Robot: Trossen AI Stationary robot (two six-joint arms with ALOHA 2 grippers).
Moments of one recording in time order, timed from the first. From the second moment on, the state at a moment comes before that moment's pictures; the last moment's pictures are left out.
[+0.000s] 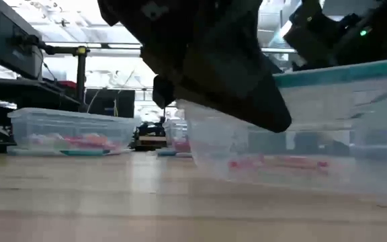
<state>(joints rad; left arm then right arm) -0.48 2.13 1.42 0.04 -0.53 -0.58 0.58 1.74 0.83 -0.23 0.87 1.11</state>
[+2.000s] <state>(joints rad) -0.37 2.10 1.50 -0.08 -0.32 -0.24 0.73 1.25 0.58 -0.44 0.56 1.37</state>
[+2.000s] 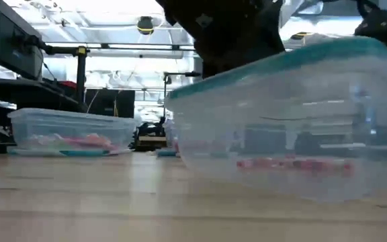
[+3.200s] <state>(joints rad) -0.35 1.99 1.27 0.11 -0.25 -0.20 0.75 1.57 0.59 0.07 0.56 1.41</state>
